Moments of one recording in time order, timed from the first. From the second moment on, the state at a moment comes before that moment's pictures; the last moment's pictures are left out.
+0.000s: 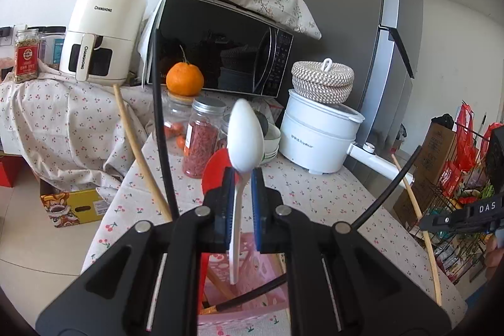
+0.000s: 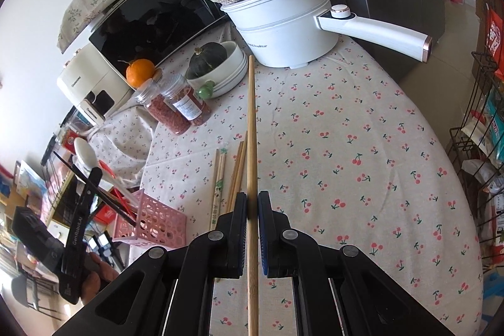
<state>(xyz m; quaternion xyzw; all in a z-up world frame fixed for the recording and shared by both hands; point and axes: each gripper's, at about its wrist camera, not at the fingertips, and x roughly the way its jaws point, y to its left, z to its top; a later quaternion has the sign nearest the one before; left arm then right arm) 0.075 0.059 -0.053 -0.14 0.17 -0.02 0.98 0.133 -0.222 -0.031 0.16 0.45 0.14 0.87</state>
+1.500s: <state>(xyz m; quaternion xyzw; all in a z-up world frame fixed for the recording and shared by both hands) 0.003 0.144 -0.067 -0.16 0.51 0.03 0.85 0.082 0.001 0.003 0.11 0.14 0.08 0.98</state>
